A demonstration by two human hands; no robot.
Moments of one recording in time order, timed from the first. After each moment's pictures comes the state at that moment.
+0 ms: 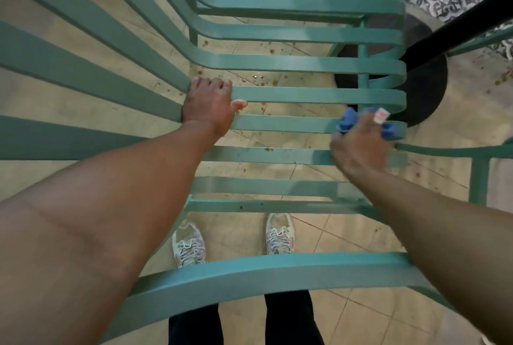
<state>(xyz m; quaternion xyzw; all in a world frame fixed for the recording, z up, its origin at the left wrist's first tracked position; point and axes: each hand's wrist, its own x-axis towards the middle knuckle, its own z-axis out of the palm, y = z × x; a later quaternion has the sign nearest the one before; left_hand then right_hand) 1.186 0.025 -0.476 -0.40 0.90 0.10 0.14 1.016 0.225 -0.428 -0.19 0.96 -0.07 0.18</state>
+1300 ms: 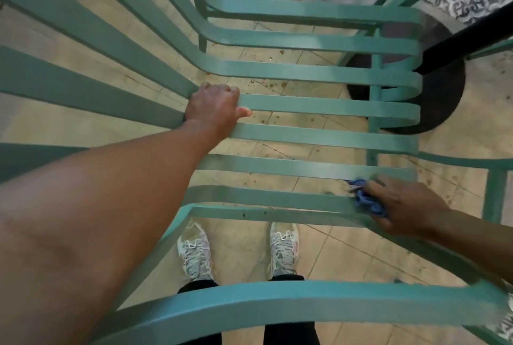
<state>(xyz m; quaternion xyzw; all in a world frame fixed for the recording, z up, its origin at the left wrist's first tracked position) 1.182 0.014 -0.450 -0.39 0.89 0.12 0.20 0.967 0.310 -0.403 -0.62 0.70 0.18 0.31</state>
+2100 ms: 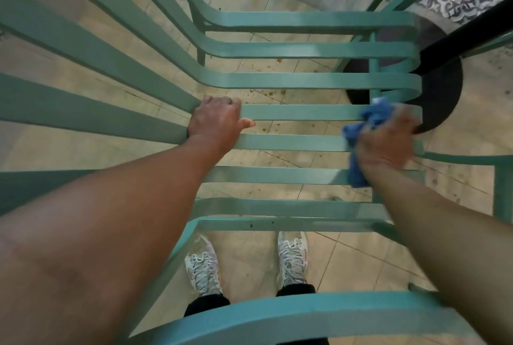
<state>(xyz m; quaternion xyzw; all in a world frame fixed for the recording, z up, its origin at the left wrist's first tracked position) 1.182 0.018 -0.441 -0.39 0.89 0.14 0.20 0.988 0.204 -0.448 -0.14 0.98 -0.13 0.06</state>
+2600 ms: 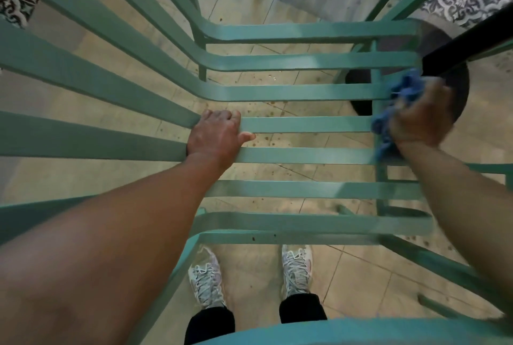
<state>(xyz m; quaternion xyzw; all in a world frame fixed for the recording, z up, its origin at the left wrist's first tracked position) 1.182 0.020 -0.438 -0.39 0.88 0.14 0.20 0.908 0.190 -0.456 -0.18 0.97 -0.15 0.02</state>
